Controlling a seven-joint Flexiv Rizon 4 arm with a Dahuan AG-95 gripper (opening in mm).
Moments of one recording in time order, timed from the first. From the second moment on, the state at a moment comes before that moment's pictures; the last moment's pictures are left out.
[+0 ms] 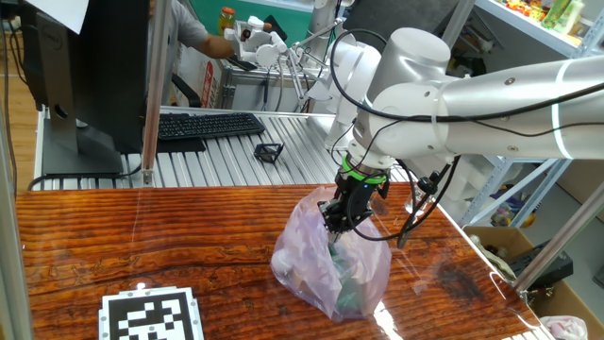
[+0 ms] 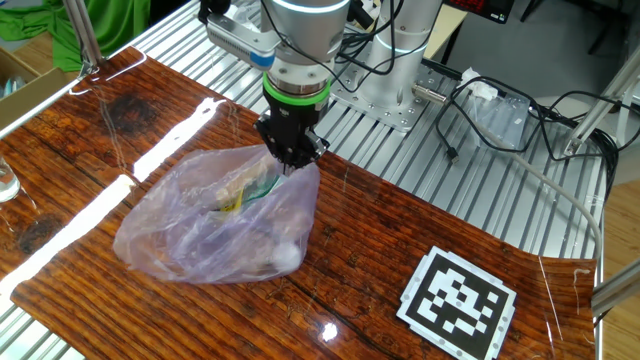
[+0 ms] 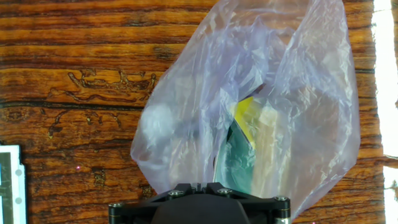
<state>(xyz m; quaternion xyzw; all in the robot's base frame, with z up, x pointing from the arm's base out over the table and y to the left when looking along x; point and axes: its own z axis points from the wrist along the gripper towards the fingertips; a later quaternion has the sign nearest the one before) 0.500 0.000 0.170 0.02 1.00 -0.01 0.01</state>
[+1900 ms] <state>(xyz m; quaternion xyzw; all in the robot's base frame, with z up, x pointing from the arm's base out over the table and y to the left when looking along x) 0.524 -0.023 0.161 0.00 1.00 -0.01 0.01</state>
